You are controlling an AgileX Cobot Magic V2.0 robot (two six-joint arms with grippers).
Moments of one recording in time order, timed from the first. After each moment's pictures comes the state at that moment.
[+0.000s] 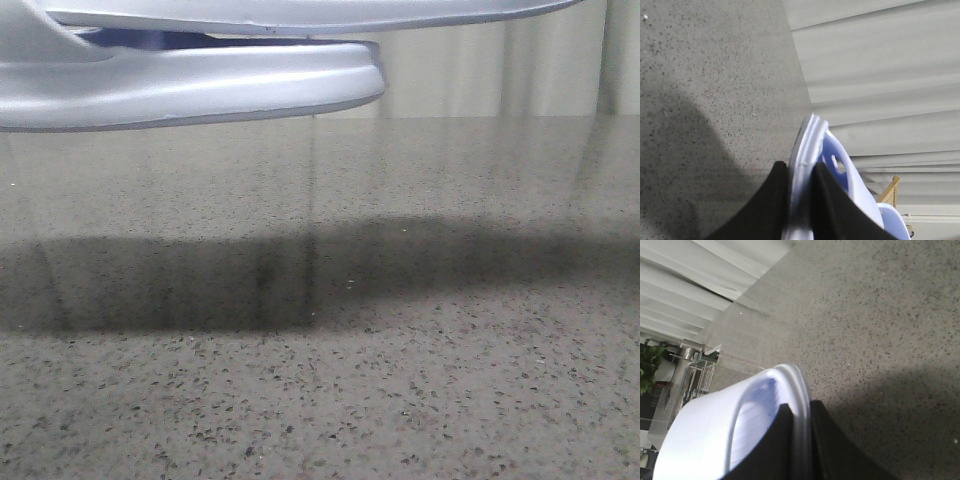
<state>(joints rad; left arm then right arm) -0.13 0.47 -0.29 -1.38 0.43 0.03 0.10 0.97 -0.68 1.34 0.65 -0.57</state>
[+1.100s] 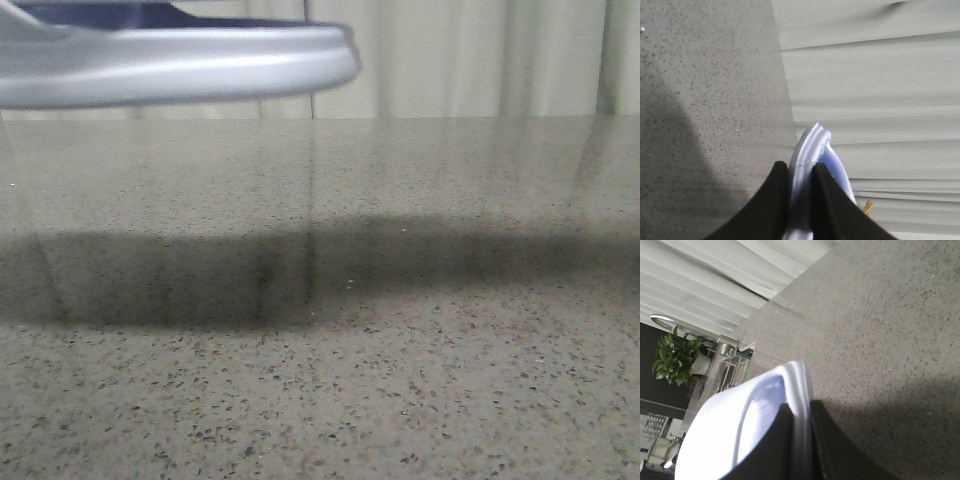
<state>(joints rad) -0.13 0.47 -0.29 -1.52 0.36 0.04 0.09 0.97 -0.68 1.51 0.71 -0.71</state>
